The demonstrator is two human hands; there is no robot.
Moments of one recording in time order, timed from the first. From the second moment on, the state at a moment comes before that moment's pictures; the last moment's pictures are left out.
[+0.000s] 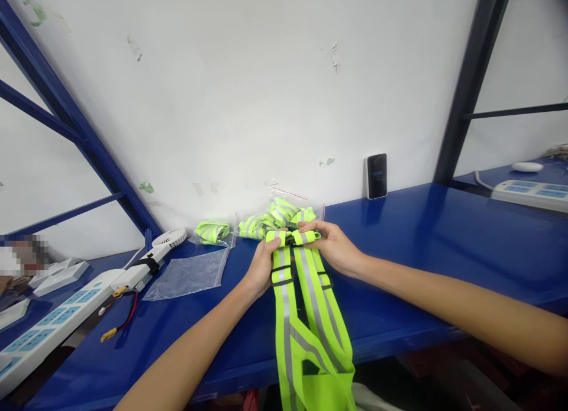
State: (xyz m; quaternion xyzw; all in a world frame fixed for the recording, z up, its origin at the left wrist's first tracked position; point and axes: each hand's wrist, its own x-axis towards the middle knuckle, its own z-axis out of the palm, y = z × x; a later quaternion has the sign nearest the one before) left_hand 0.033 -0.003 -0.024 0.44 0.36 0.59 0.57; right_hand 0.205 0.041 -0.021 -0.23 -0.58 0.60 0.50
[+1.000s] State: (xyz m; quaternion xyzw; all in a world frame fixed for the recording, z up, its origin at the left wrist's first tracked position) left_hand 0.021 0.012 -0.036 0.57 0.37 0.62 0.41; right_hand 0.214 0.041 -0.013 -0.21 -0.62 0.61 0.45
